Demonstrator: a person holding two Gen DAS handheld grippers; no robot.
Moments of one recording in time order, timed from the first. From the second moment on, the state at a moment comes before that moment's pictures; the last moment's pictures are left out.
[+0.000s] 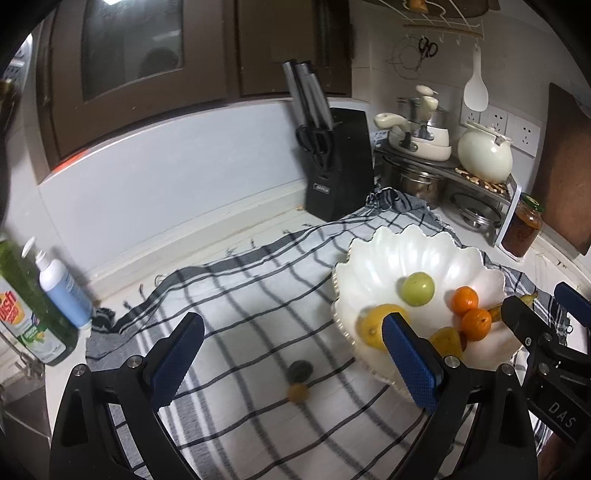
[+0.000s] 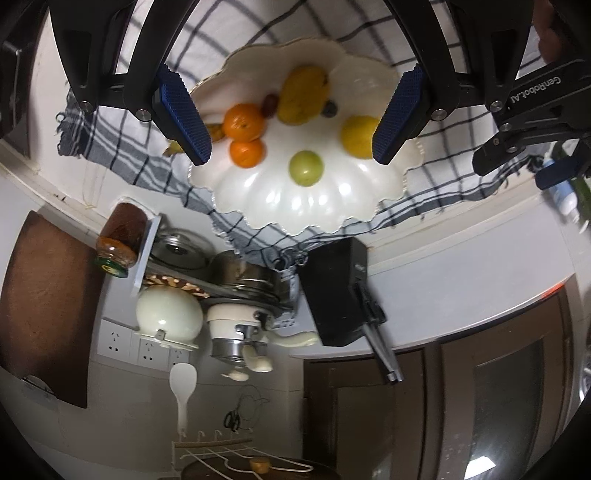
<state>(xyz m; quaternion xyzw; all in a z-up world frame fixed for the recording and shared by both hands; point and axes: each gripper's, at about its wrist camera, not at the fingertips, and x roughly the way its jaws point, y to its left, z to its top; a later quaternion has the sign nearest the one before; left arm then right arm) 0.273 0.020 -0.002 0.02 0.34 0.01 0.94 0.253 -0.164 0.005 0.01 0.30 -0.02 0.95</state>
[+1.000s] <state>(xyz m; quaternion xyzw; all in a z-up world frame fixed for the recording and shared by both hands) 0.270 0.031 -0.095 0.01 0.40 -0.03 0.92 0.225 -0.140 -0.050 0.01 0.29 -0.07 0.95</state>
